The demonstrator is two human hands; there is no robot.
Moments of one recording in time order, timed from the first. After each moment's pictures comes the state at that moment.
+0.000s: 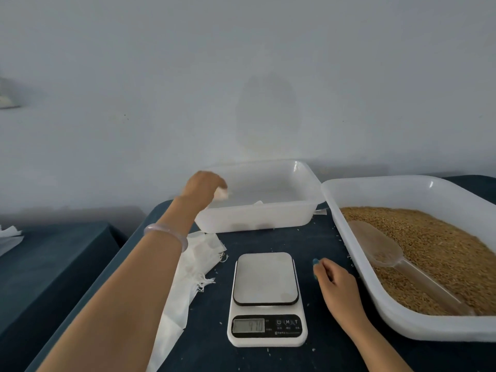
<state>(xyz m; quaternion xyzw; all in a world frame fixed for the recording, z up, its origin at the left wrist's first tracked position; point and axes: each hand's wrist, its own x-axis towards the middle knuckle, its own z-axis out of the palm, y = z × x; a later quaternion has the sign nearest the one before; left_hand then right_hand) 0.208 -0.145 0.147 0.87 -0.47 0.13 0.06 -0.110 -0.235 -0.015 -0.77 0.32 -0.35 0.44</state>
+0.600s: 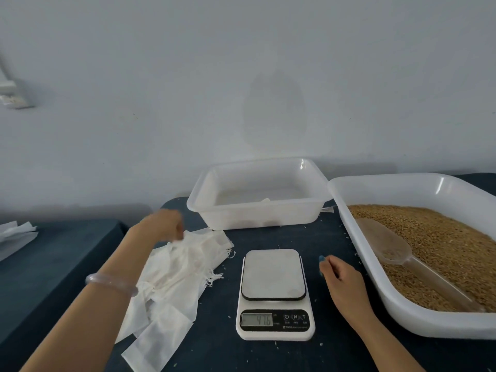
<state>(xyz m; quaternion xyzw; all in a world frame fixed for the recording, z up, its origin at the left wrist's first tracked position) 0.212 -0.035 0.125 0.93 -0.36 -0.06 -0.08 -0.109 -0.235 -0.015 -0.78 0.33 -0.33 0.42</state>
